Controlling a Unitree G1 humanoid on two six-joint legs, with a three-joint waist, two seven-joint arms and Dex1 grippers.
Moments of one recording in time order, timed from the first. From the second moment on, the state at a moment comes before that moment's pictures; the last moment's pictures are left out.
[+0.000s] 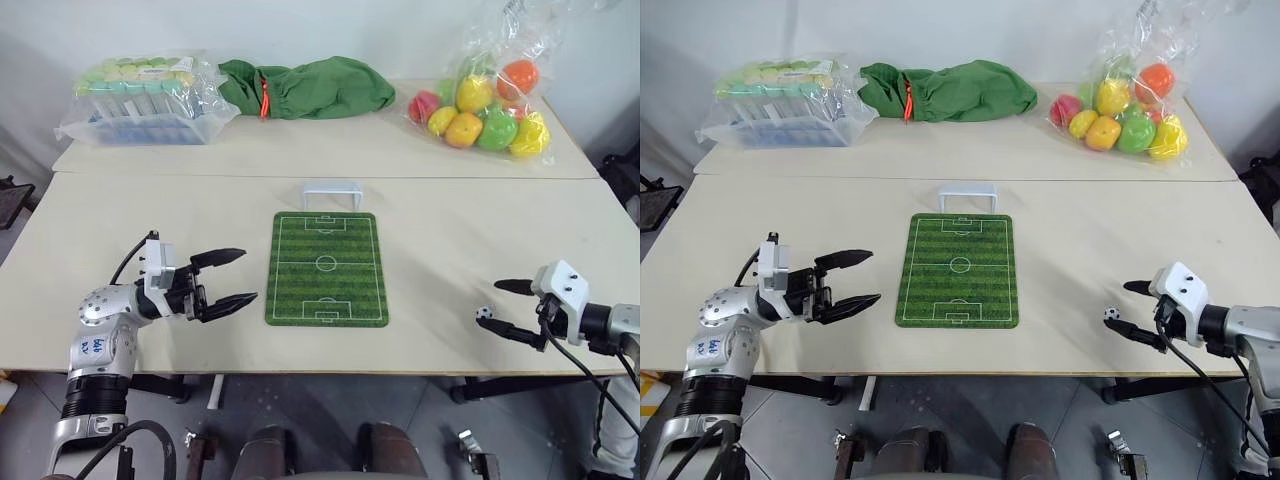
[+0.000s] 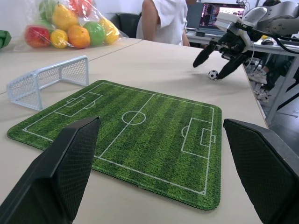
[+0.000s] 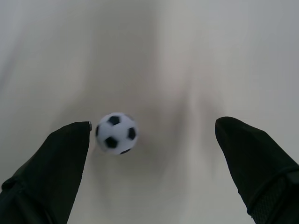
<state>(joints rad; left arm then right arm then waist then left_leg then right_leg) -0.34 0.55 0.21 0.28 -0.52 0.00 -1.31 -0.11 -0.93 -0.20 0.21 0.29 0.11 1.15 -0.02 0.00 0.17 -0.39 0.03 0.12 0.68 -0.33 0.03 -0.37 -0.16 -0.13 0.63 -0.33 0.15</state>
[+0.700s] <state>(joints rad) -0.28 0.56 0.21 0.28 -0.52 -0.04 -1.31 -0.16 -0.87 -0.15 0.23 0.27 0.07 1.14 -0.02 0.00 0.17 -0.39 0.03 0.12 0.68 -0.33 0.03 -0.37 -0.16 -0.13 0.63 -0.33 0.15</state>
